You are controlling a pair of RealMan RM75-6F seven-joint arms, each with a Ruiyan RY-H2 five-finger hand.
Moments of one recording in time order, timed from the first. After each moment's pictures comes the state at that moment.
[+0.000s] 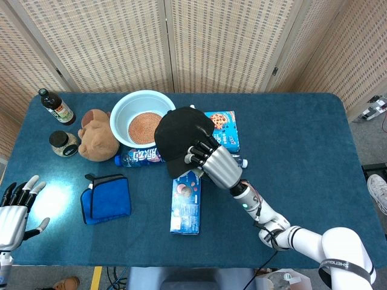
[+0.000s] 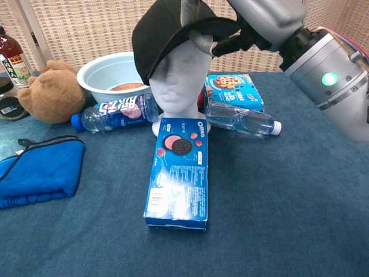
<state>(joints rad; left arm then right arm) -0.08 -1.09 -0.04 -1.68 1.50 1.50 0.15 0.85 -1.80 0.22 -0.97 -1.74 1.53 0.11</state>
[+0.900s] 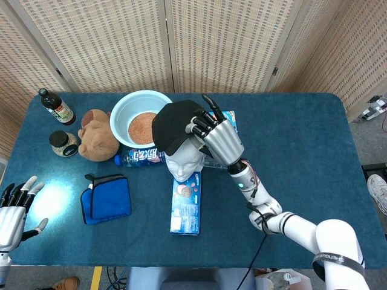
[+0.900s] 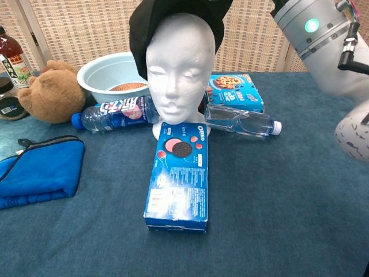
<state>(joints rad) -0.08 -1.09 -0.04 -1.67 1.50 1.50 0.13 0.97 -1.81 0.35 -0.88 -1.64 1.52 0.08</state>
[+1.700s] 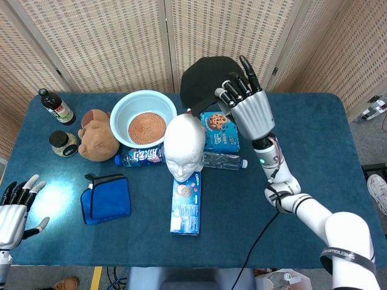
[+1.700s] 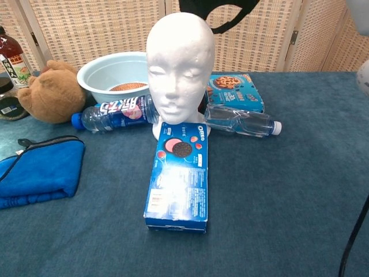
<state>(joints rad) -0.09 -1.08 -0.04 -1.67 1.50 1.49 0.12 1.00 -1.69 0.39 -0.73 -1.58 1.60 -0.01</state>
